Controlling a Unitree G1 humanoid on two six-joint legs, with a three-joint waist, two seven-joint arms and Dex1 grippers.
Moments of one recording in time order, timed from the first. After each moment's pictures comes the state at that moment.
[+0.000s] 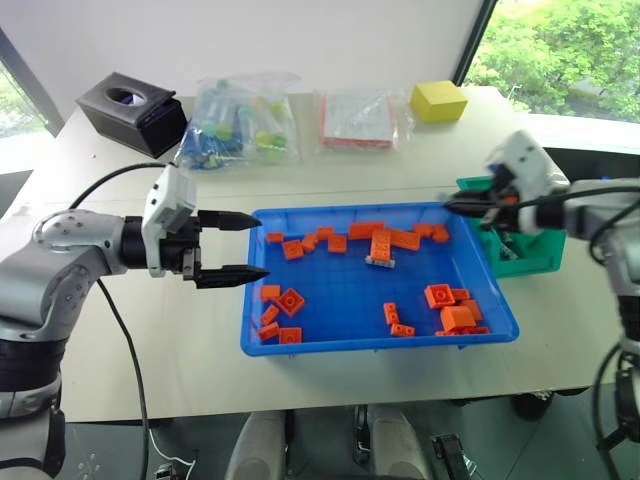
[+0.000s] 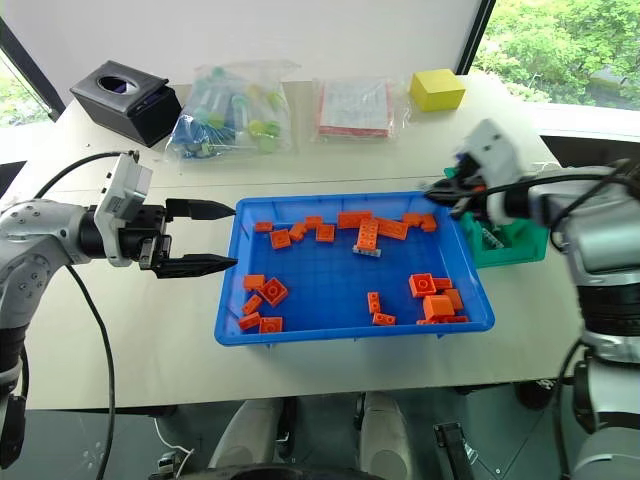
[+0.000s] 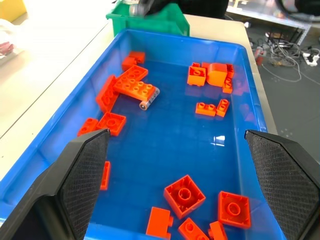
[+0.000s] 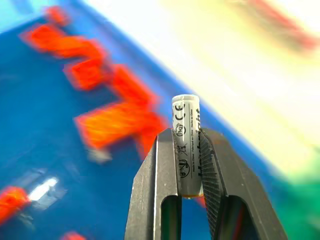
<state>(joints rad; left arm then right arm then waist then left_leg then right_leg) -0.46 0.89 0.10 -0.24 -0.69 0.64 -1.21 -0.67 -0.97 -0.05 0.01 0.28 0.82 0.97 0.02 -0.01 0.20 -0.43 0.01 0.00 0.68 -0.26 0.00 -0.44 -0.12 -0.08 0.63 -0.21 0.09</state>
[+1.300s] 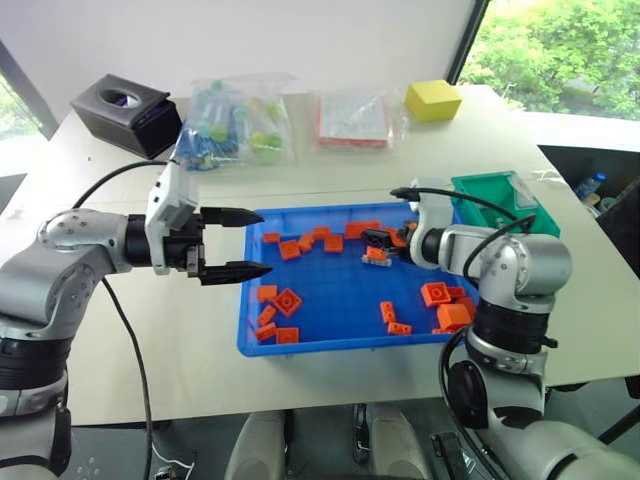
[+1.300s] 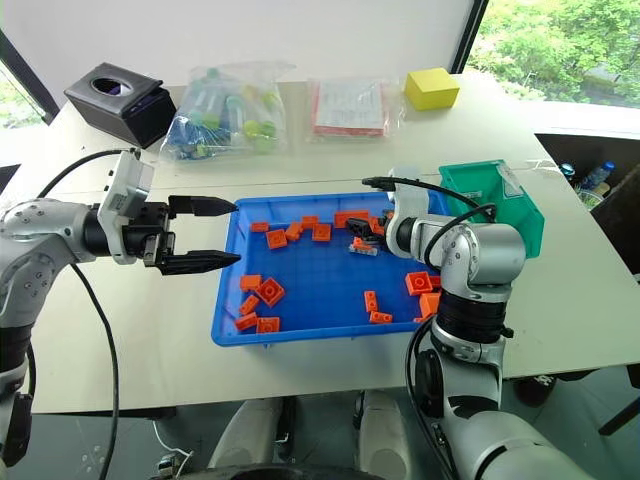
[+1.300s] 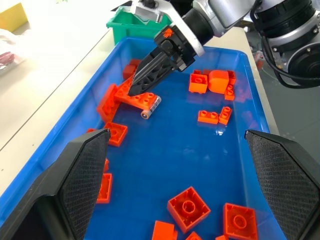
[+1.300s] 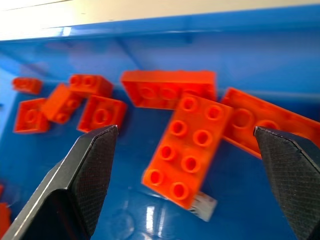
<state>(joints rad) -0.47 0.87 0.09 -0.25 -0.69 0.64 -1.19 -0.74 -0.16 -0.27 -0.25 0.26 1.61 0.21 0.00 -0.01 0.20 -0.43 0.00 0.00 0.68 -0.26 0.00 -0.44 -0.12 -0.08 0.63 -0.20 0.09</state>
